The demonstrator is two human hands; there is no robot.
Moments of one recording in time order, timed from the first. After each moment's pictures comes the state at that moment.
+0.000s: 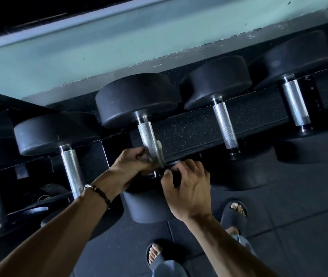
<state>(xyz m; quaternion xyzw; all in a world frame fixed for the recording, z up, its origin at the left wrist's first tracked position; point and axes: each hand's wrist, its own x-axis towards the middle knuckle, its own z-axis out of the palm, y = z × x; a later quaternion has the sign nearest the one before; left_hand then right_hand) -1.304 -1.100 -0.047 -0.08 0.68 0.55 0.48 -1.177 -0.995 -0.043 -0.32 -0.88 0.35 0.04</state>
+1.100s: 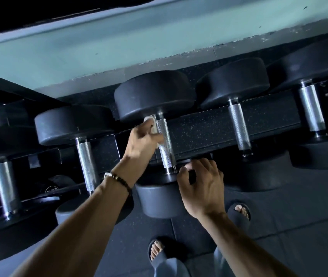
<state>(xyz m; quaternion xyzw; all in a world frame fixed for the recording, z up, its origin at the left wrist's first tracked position) -1.320 -1.087 -0.020 -0.05 0.74 0.57 0.35 -1.176 -0.994 -0.046 -0.31 -0.89 0.34 0.04</state>
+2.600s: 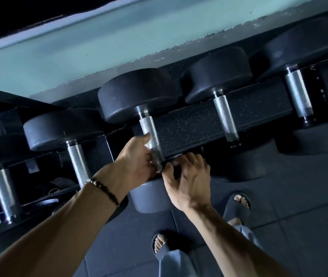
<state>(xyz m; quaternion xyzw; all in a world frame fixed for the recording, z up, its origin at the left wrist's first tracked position) -1.300 -1.067 -0.005 -0.34 0.59 0.55 0.49 -1.177 -0.994 -0.046 -0.30 -0.90 0.32 0.06</state>
